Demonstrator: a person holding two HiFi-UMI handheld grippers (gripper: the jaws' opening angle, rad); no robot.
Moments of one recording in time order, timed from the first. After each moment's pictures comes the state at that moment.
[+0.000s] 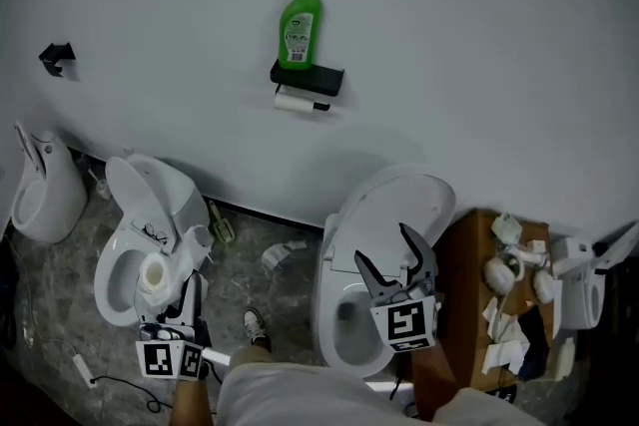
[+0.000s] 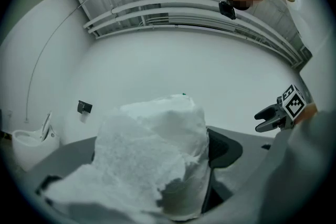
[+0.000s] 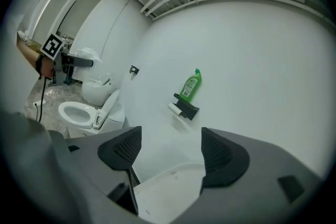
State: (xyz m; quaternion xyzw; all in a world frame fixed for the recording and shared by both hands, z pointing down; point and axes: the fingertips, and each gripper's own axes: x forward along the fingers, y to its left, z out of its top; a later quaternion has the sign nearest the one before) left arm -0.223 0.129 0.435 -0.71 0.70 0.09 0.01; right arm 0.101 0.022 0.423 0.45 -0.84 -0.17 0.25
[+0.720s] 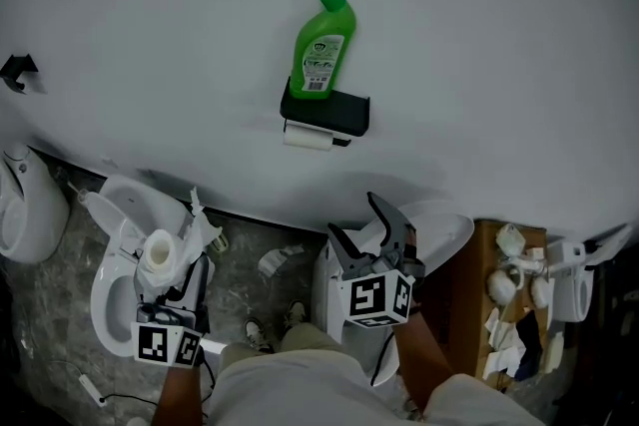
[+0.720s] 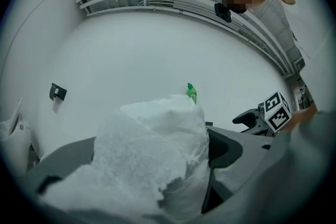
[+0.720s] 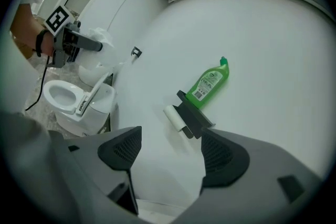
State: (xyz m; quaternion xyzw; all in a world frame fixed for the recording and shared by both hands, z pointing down) left arm -0.282 -0.074 0.429 -0.77 0.63 0.09 -0.02; right arm -0.026 -0.171 0.433 0.43 -0.81 -0.22 0.34
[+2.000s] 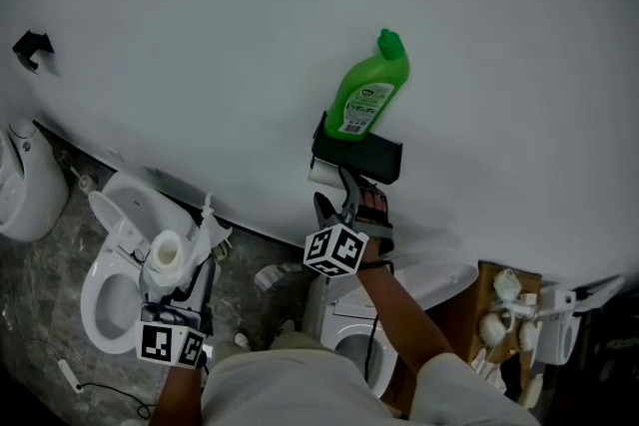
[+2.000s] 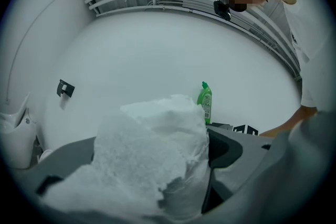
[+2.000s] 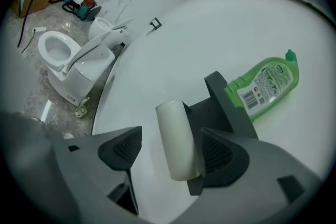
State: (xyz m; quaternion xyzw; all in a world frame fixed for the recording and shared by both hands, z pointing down) left arm -0.311 -0.123 0.435 -0.74 0.66 0.11 -0.04; right arm -0.105 -0.333 0.504 0.38 -0.73 -0.34 0.46
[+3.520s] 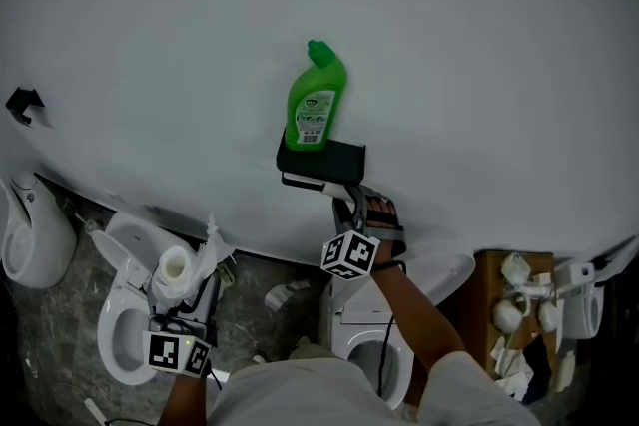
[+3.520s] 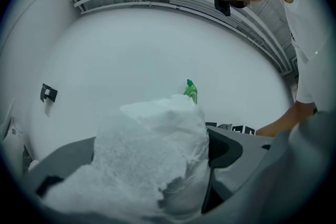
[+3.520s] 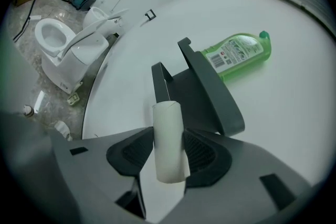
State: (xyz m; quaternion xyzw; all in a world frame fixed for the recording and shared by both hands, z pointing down) left arm -0.265 -0.134 0.415 -0.78 0.62 0.08 -0.02; right arm -0.016 -0.344 0.494 0.42 -0.69 -0.35 0.47
